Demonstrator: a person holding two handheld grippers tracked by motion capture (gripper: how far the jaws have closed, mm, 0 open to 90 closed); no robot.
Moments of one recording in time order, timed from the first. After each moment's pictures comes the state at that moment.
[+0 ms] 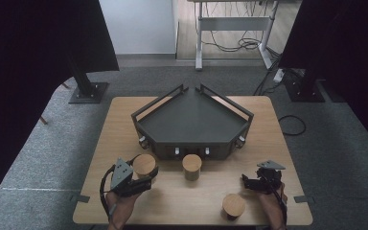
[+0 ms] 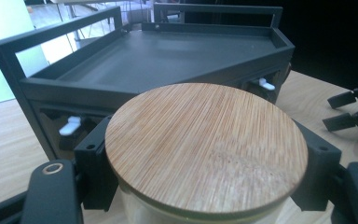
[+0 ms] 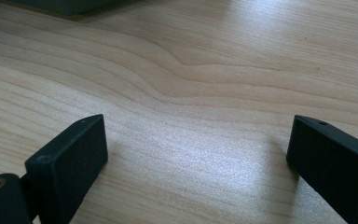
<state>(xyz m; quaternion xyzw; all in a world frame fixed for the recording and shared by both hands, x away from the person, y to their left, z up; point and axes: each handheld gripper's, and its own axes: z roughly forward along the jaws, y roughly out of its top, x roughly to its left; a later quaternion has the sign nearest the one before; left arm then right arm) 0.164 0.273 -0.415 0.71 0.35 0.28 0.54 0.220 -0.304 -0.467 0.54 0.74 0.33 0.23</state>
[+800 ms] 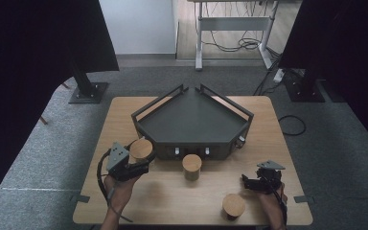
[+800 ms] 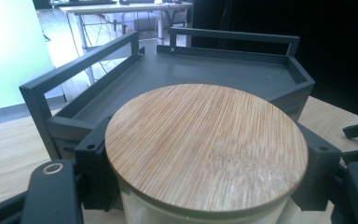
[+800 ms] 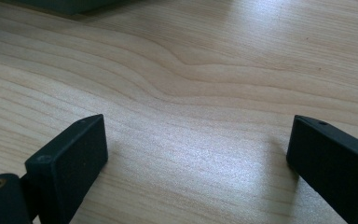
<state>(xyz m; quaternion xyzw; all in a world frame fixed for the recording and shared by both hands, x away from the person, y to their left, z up) 0.195 0.278 -0.390 0.70 0.37 0.29 0.55 0.220 -0.305 -0.467 0.54 0.74 0.33 0.23</state>
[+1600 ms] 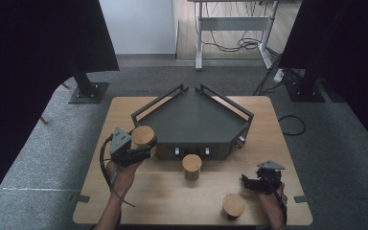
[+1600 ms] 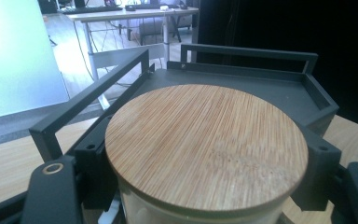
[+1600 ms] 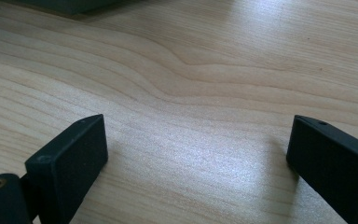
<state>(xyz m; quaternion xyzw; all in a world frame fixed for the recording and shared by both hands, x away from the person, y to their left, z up) 0.226 0.269 -0.372 0.69 0.37 0.30 0.55 0.220 -0.305 -0.467 0.54 0.74 0.33 0.23</state>
